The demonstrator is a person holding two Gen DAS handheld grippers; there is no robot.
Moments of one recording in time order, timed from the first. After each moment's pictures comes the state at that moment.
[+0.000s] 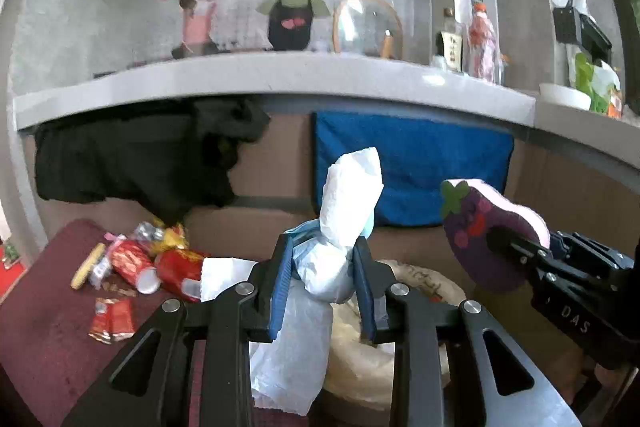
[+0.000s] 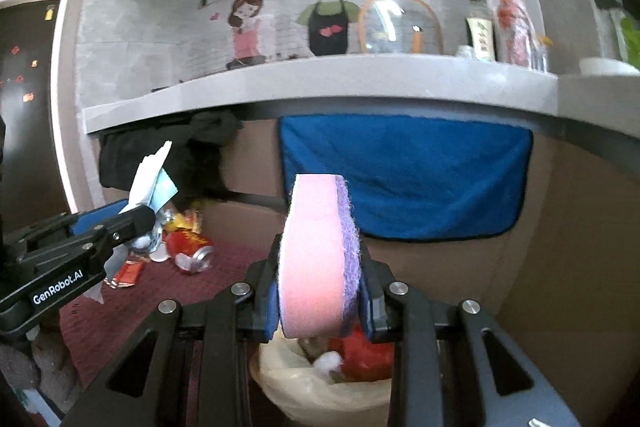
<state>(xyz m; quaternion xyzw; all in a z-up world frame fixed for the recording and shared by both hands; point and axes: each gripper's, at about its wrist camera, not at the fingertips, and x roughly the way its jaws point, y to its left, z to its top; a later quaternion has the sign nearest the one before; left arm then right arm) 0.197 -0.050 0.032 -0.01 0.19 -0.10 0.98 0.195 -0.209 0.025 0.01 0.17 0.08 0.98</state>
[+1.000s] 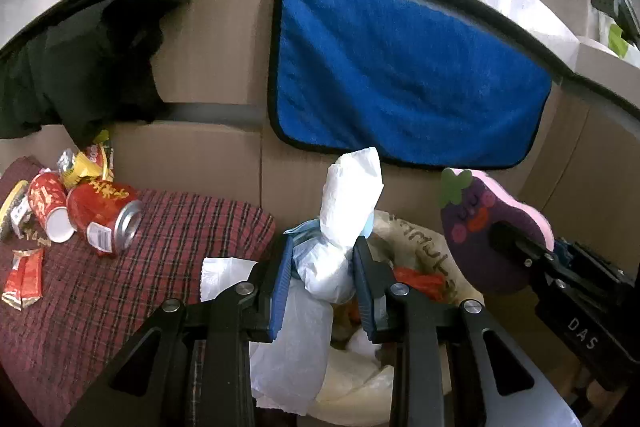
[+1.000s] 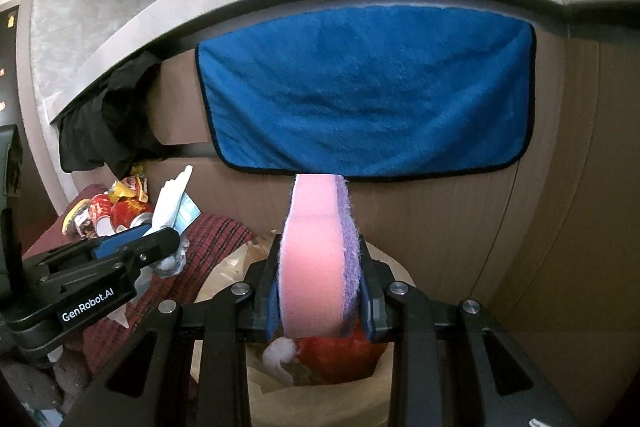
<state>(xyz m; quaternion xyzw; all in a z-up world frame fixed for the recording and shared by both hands) 0.297 -0.094 -0.050 -0.04 0.30 -0.12 0.95 0.270 -0.257 -0.045 0.04 0.24 0.05 0.97</state>
